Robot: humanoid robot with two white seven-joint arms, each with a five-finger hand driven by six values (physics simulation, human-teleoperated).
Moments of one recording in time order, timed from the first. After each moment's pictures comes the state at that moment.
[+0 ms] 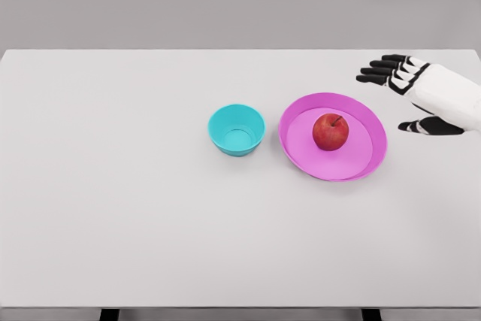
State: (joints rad) left arm 0.05 0.00 -0.39 -0.09 -0.01 -0.02 0.02; right arm -0.29 -1.06 0.38 -1.68 0.30 -0.61 0.06
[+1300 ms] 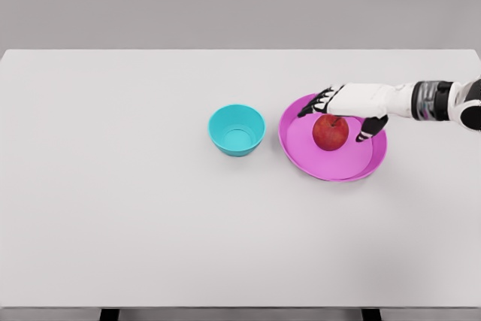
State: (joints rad) left arm 0.05 0.00 -0.39 -0.09 -0.01 -0.02 0.02; right arm -0.84 -0.76 0.87 -1.33 0.31 -0.54 0.61
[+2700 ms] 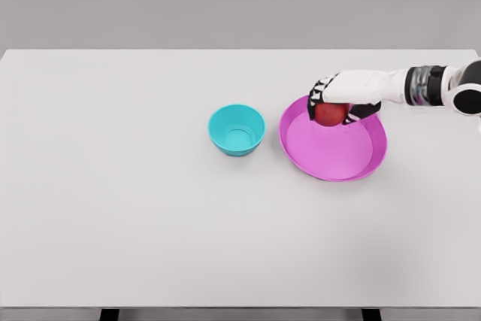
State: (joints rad) left arm 0.05 0.00 -0.39 -0.09 -0.01 -0.02 0.02; right arm -0.93 -0.73 0.92 -1.27 0.32 -0.55 0.61
